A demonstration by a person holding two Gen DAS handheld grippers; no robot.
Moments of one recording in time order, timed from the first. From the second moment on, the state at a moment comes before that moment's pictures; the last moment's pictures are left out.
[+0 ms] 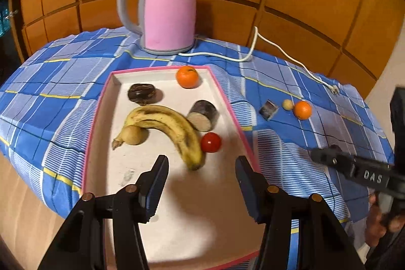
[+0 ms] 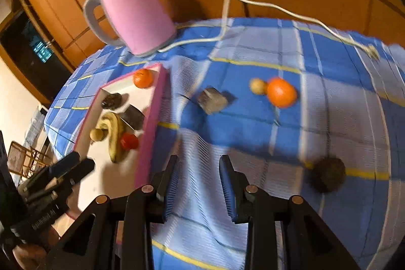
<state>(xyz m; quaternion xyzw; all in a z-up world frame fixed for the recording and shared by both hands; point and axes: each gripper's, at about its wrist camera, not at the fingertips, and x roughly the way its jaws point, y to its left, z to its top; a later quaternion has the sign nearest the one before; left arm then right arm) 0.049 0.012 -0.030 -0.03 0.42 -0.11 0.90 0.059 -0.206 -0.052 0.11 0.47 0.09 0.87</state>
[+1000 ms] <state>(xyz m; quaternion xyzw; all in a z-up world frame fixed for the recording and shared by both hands) 0.051 -0.076 -0.023 0.04 0.42 -0.21 0.88 -0.003 -0.304 -0.060 0.16 0.46 -0.05 0.87</state>
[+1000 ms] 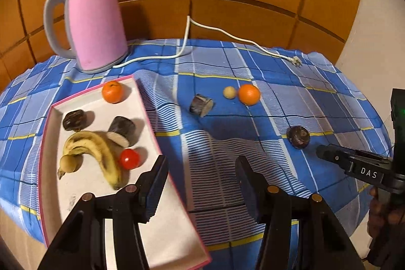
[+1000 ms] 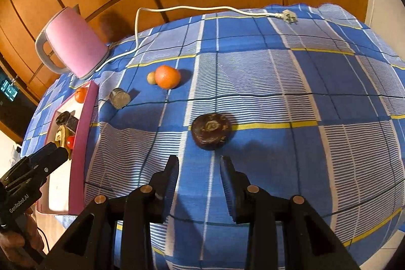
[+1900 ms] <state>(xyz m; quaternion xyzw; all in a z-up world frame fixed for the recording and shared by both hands) 0.126 -0.108 -0.032 0.09 0.45 -0.24 0.85 -0.007 -0.333 -0.067 0.18 0.46 -0.07 0.87</state>
